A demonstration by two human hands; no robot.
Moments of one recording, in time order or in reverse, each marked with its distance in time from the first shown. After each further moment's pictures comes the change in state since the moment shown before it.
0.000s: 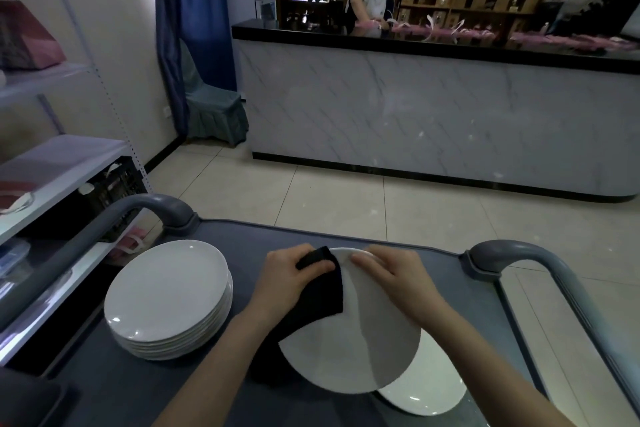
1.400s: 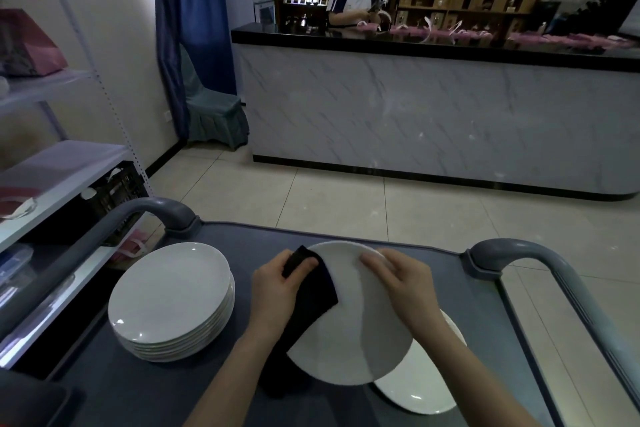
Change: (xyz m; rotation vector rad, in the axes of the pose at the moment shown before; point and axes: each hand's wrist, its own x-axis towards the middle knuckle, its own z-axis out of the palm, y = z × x) left_hand -0.022 -0.010 0.005 -0.125 0.230 -0.174; right_hand -0.017 0.003 0.012 0.206 0.271 0.101
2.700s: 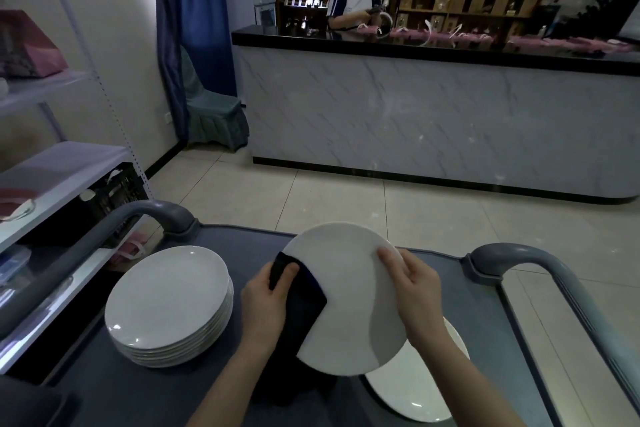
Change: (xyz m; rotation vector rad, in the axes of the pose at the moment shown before) left_hand -0.004 -0.010 -0.005 -0.061 0.088 -0.089; right_hand 0.000 0.002 0.004 0.177 0.124 0.200
